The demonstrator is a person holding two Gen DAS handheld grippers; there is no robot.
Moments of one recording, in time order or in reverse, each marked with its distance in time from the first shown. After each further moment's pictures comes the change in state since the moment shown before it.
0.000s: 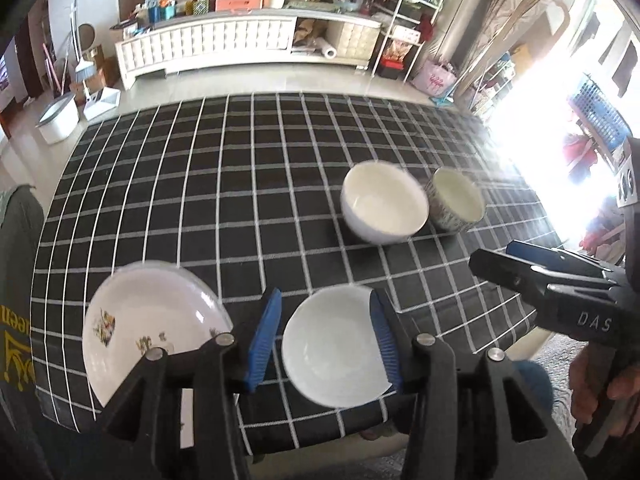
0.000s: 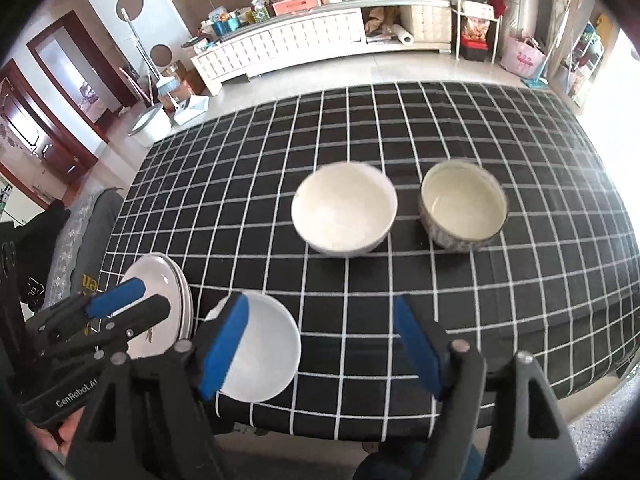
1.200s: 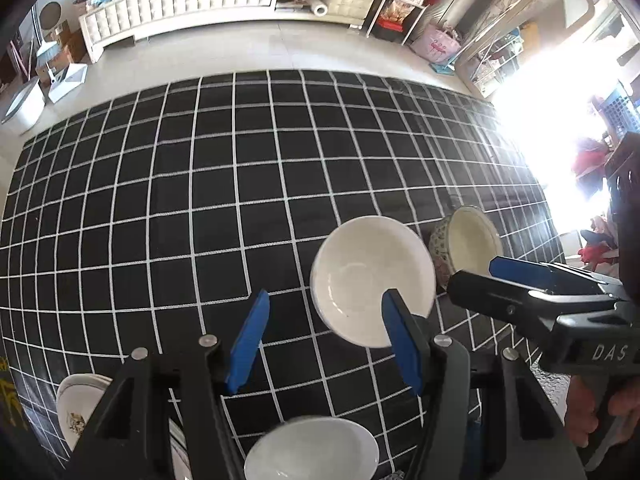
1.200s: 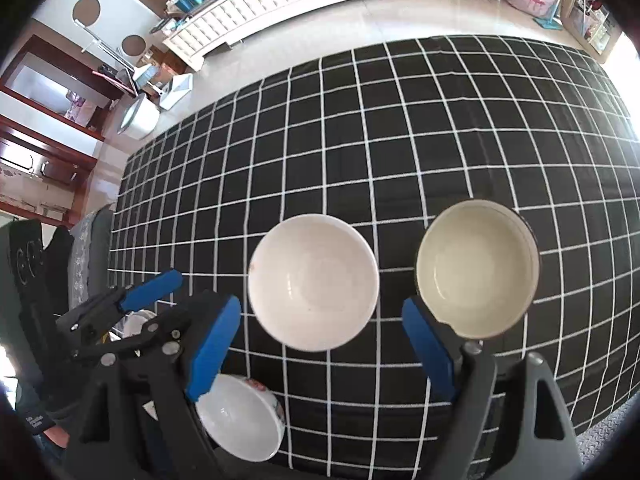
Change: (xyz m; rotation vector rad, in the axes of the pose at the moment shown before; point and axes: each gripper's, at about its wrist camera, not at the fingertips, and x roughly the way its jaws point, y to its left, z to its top) left arm 0.123 -0.014 0.126 -0.029 0.206 -0.053; right arm 0.089 -0.049 0.097 0.117 0.234 0.091
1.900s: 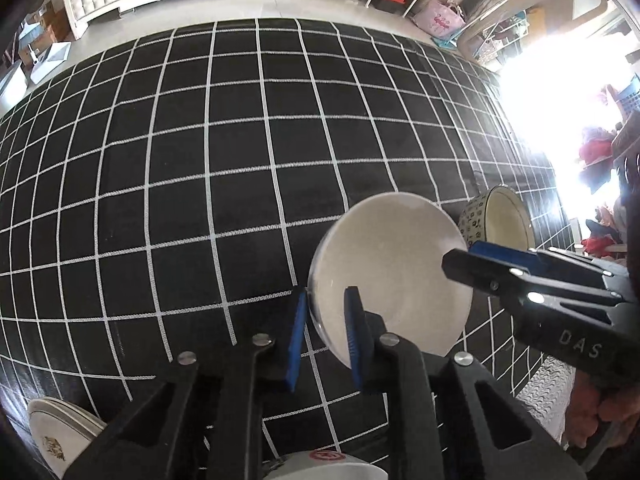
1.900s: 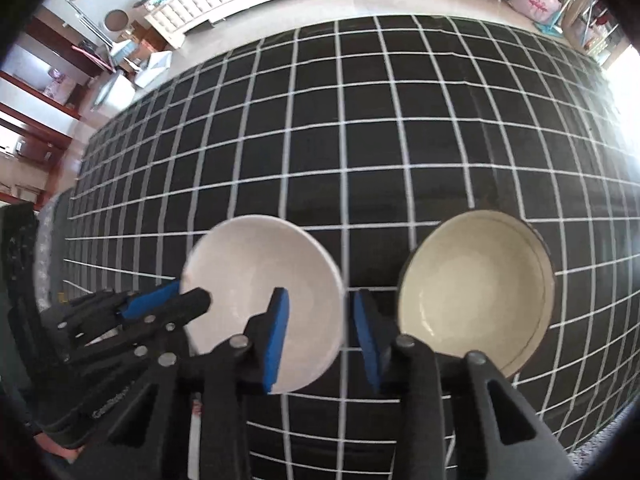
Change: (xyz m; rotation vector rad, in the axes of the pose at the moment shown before) left arm 0.069 0.007 -0.001 -0.001 0.099 -0.034; right arm 0.040 -0.019 0.009 -0.047 0.045 -0.124
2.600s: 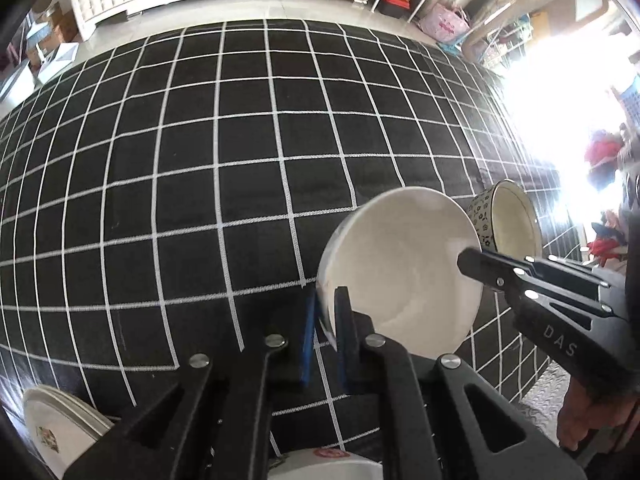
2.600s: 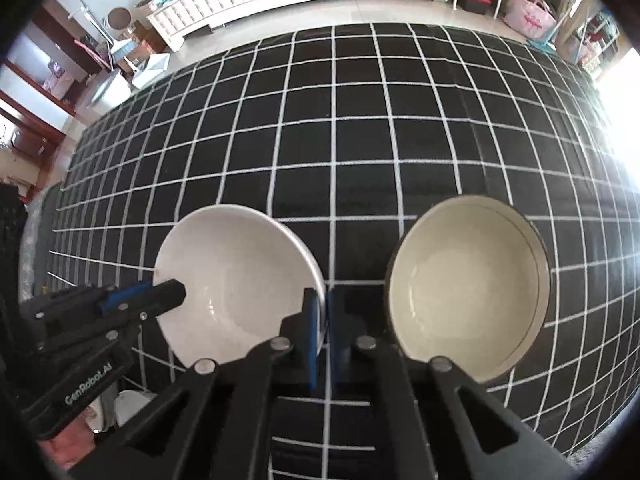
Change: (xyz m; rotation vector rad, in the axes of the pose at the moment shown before) left arm 0.001 -0.003 -0.015 -0.017 -0.029 0.015; right arm -0.008 -0.010 -0.031 -0.020 -0.059 -0.028
